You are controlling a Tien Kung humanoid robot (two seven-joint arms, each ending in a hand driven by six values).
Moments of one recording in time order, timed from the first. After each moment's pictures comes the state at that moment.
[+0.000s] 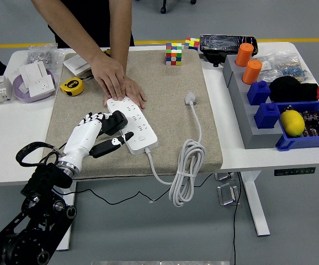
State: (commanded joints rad) left arm -0.12 0.00 -1.25 -1.33 2.27 0.12 0.08; right arm 0.13 -0.36 0.08 0.38 0.40 -0.34 -0.09
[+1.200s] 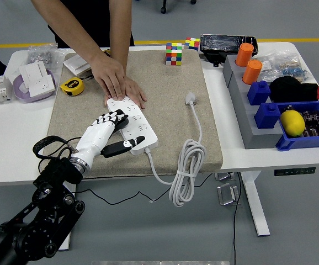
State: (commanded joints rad) left arm -0.20 0.00 -1.18 -1.24 2.27 0.09 0.08; right arm 0.14 -0.36 0.08 0.38 0.40 -0.34 -0.09
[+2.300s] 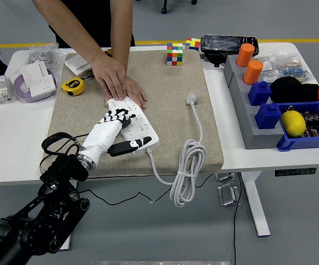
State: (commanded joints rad) left arm -0.25 0.00 -1.12 -1.20 2.27 0.08 0.08; right arm 0.14 -0.36 0.07 0.38 0.41 -0.34 -0.09
